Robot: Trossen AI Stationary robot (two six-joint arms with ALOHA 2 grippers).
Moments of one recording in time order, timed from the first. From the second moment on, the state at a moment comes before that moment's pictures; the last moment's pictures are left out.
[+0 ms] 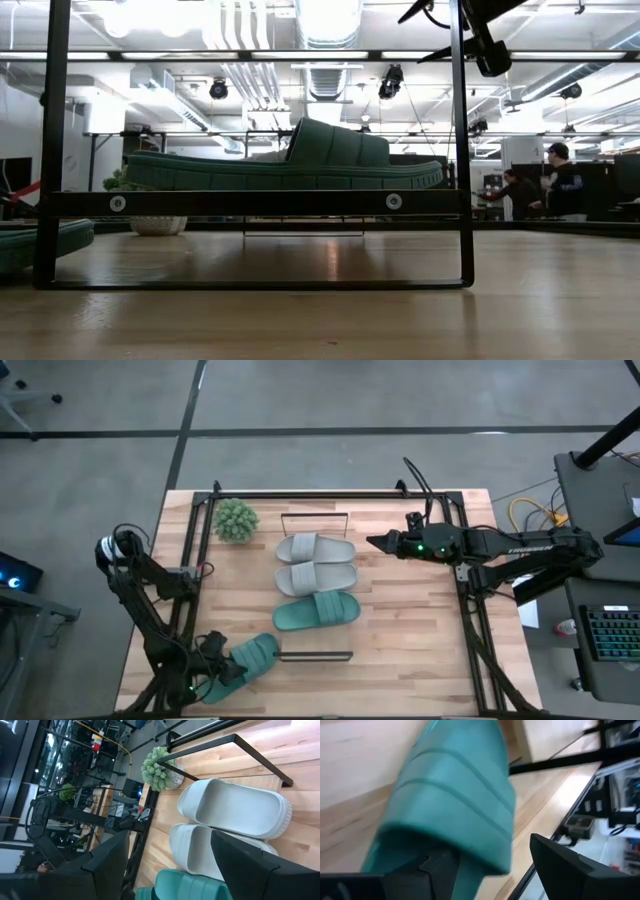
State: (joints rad) left arm -1.19 1.46 0.71 -0.35 -0.71 -2.27; right arm 0.03 1.00 0.85 -0.23 0.36 1.28
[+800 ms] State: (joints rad) left arm -1.09 1.47 0.67 -0.30 -0.74 -2.22; right arm 0.03 1.00 0.85 -0.23 0.31 1.26
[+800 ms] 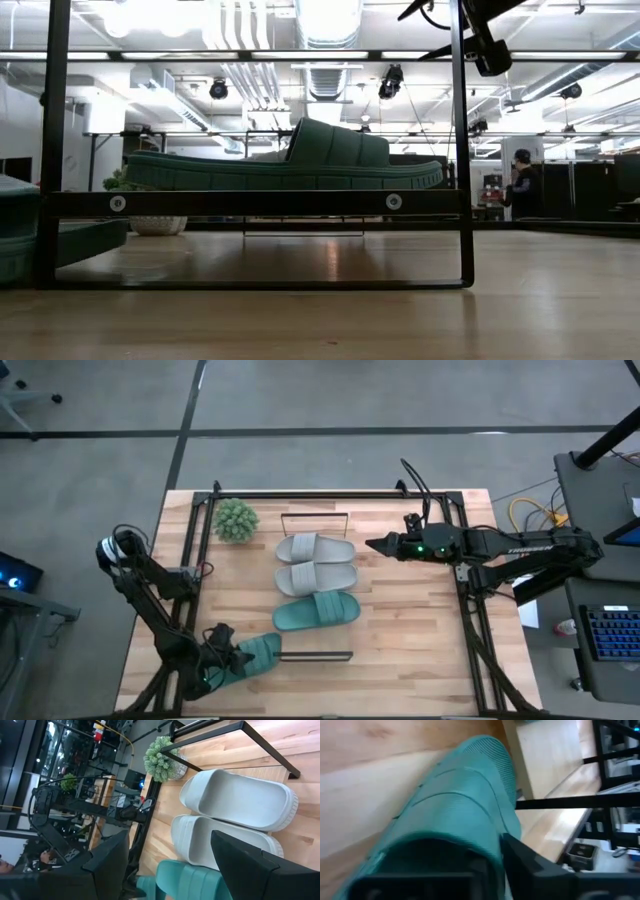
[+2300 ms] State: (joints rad) left arm -1.05 0.92 0.79 -0.80 -0.92 -2.00; right arm 0.03 1.06 0.85 -0.13 0.24 1.25
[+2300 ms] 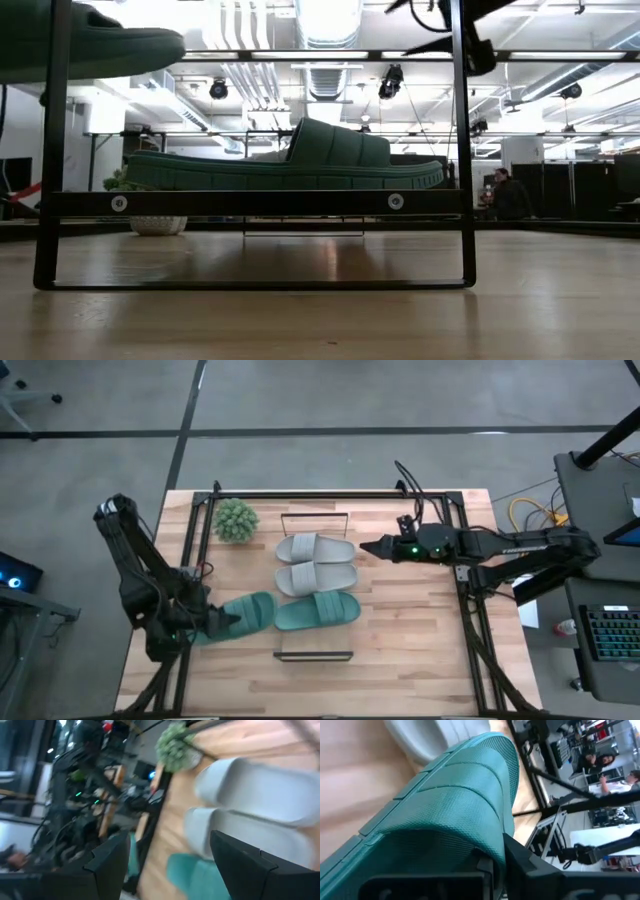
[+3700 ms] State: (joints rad) left arm -0.68 0.84 0.85 -0.56 -0.74 -1.45; right arm 0.05 1.72 1.43 -0.06 -0.06 1.09
